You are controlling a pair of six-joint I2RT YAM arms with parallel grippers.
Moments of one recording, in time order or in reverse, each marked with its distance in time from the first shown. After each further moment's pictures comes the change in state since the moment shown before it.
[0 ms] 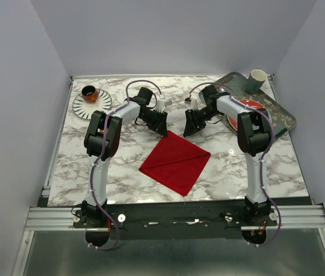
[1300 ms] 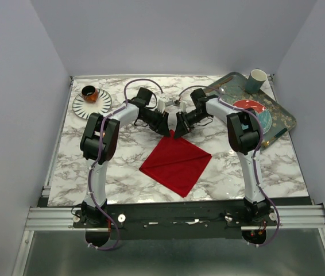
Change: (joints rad) left arm -0.014 -0.082 -0.097 0.109 0.077 0.051; right arm 0.074 0.116 0.088 0.041 -0.180 0.027
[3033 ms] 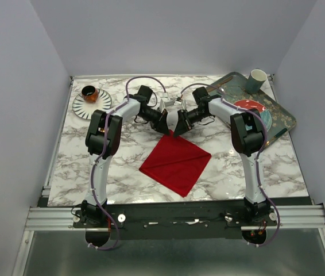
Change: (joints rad) left arm 0.024 0.125 0.182 -0.216 0.163 0.294; right arm 0.000 -0.068 -0.072 0.071 -0.103 -0.032
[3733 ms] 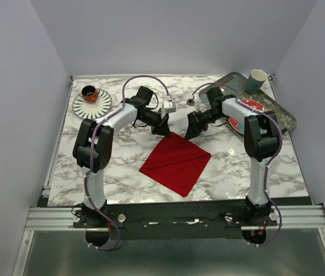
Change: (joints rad) left arm -0.053 -0.266 -0.229 0.094 -0.030 0.140; right arm -0.092 -0.184 -0.177 -0.069 0.166 -0.150
